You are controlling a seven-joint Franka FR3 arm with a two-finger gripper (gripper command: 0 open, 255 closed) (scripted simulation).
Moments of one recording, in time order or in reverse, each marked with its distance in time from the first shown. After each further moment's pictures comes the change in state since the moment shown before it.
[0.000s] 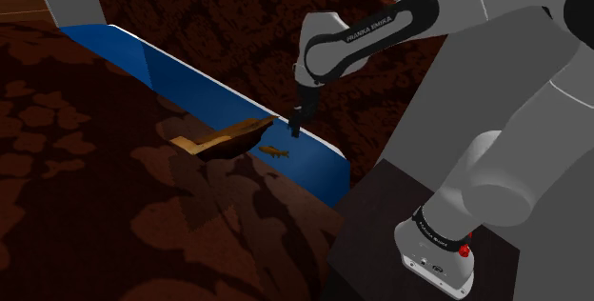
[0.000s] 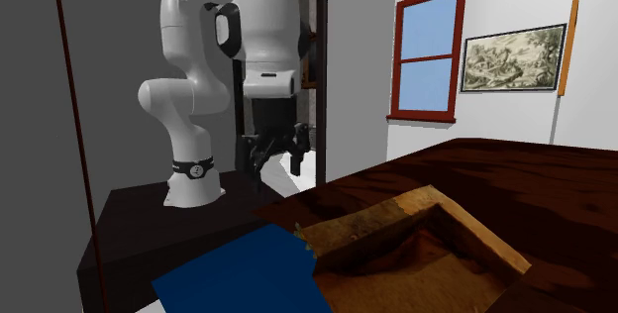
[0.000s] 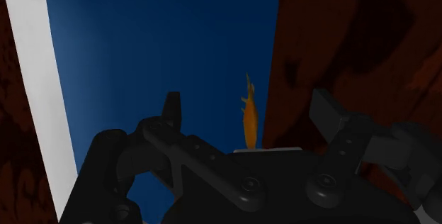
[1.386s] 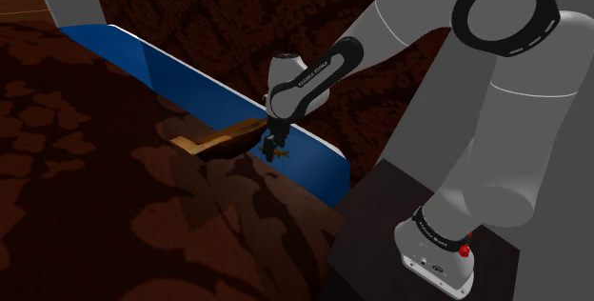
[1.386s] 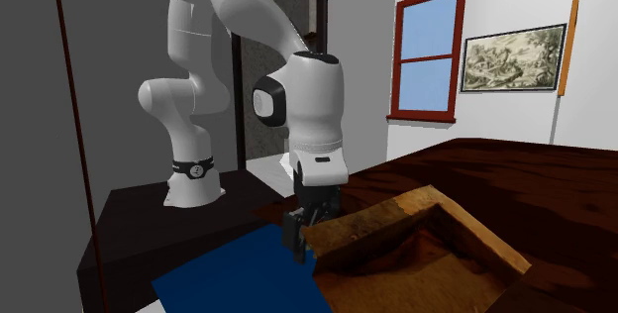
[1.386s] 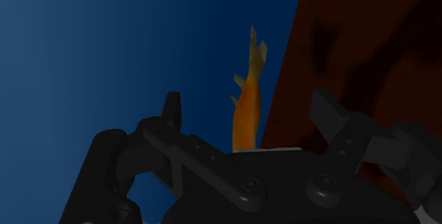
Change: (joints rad) arm 0.042 0.386 0.042 0.144 0.002 0.263 -0.062
